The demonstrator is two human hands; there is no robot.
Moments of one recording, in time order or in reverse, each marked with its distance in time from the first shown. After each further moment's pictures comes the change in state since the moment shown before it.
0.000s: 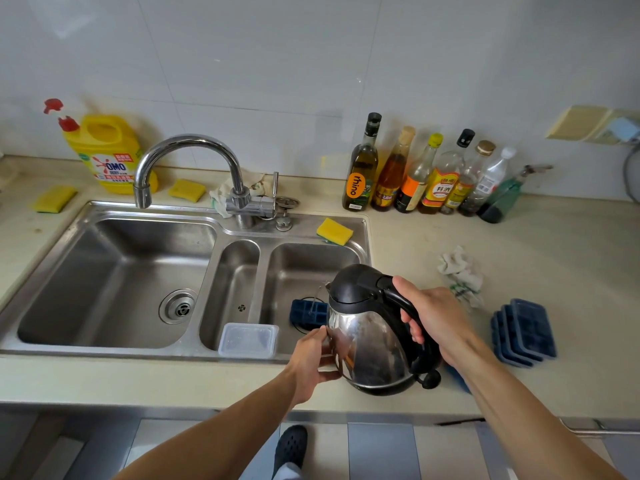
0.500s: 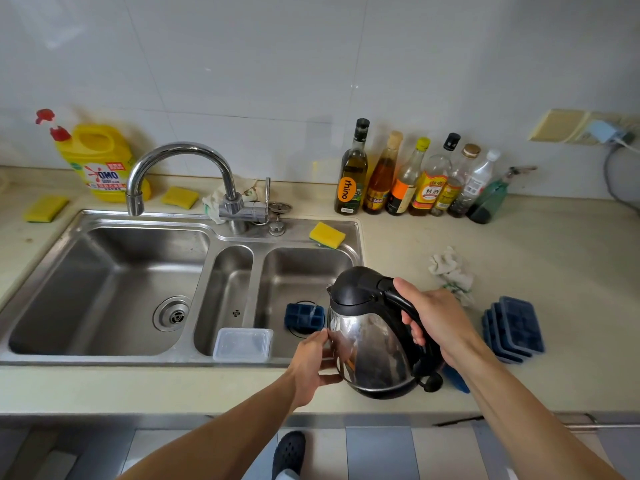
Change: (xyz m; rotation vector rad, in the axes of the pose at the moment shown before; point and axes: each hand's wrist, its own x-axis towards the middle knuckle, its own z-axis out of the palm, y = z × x) left_hand -0.001 -0.002 0.011 0.003 -0.026 0.003; right_hand -0.009 0.001 -0.013 0.021 0.014 0.007
